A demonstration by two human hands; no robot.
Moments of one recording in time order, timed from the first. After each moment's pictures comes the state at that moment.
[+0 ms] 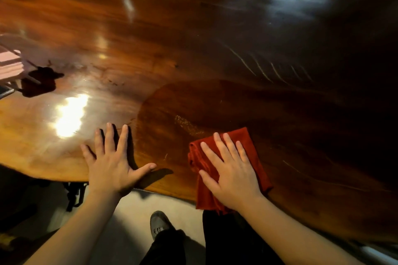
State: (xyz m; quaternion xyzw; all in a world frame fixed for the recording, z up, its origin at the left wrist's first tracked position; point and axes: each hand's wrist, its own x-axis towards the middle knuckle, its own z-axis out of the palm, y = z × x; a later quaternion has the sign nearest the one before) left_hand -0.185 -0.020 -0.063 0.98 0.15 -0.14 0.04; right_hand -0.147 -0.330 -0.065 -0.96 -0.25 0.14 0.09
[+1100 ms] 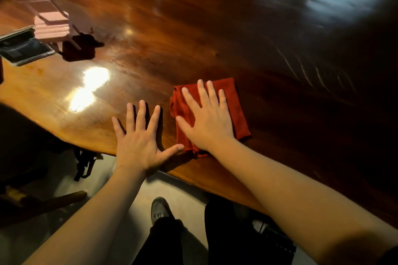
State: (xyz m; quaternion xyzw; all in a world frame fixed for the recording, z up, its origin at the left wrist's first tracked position) left_hand -0.189 -0.017 -0.077 0.98 0.15 -0.07 0.04; right_hand -0.065 -0.181 -0.077 -0.94 -0.33 0.06 0.07
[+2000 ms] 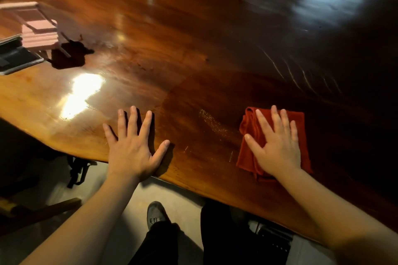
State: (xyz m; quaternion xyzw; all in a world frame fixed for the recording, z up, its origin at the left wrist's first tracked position) left_hand -0.190 -0.017 -0.084 0.98 0.16 -0.06 0.04; right_hand -0.065 -0.366 -0.072 -0.99 -0.14 0.09 0.03
